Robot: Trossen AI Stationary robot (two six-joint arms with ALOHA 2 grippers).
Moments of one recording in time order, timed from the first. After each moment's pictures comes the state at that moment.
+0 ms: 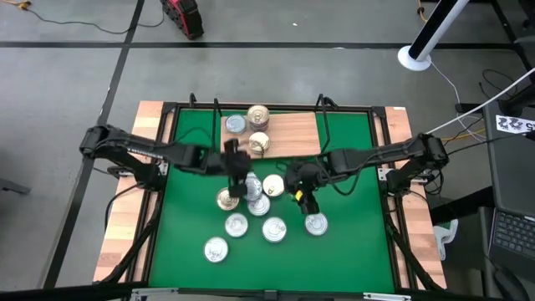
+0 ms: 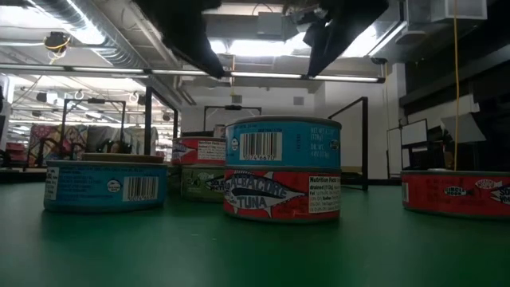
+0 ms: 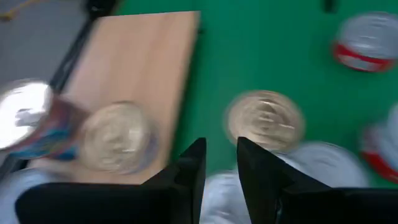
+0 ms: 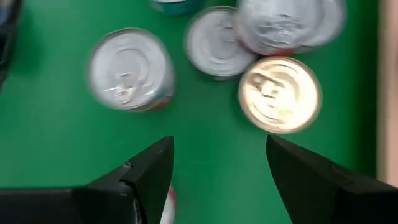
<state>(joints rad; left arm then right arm) -0.10 1.39 1.04 -0.46 -0.37 -0.12 0.17 1.65 1.45 -0.88 -0.05 -0.01</state>
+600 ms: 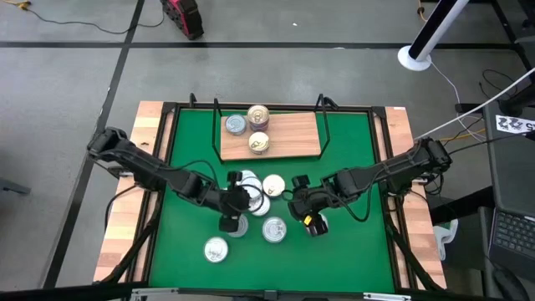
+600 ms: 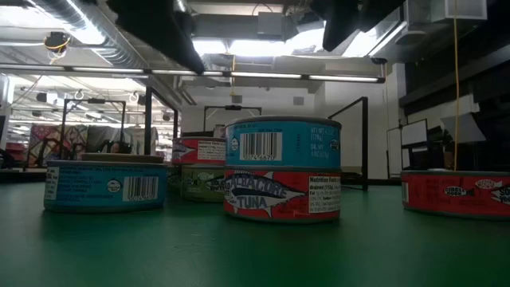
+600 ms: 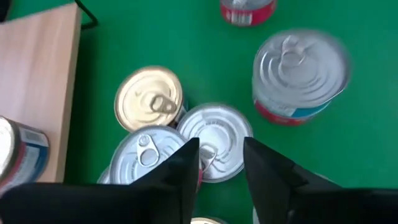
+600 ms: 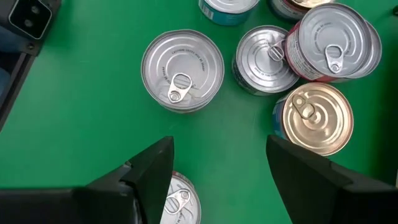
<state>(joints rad) -0.37 1.50 1.04 -0.46 -0.37 -0.15 0.34 1.65 1.45 -0.85 0.05 -0.03</state>
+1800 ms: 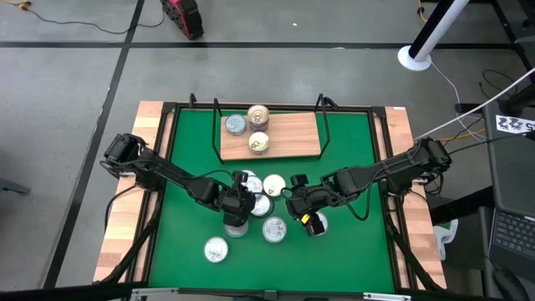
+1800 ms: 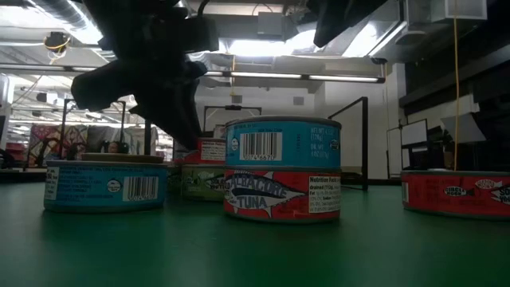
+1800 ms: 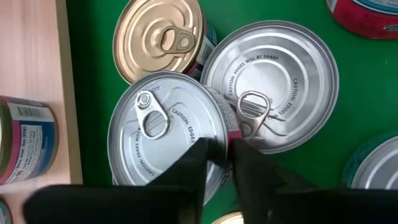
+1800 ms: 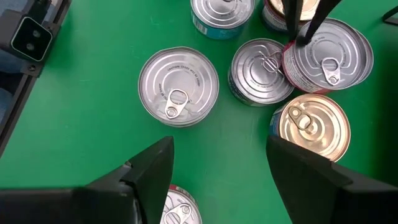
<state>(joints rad) -0.33 1.69 1.02 -0.50 -0.49 -0.02 0.34 1.65 1.44 -0.81 0.05 0.00</state>
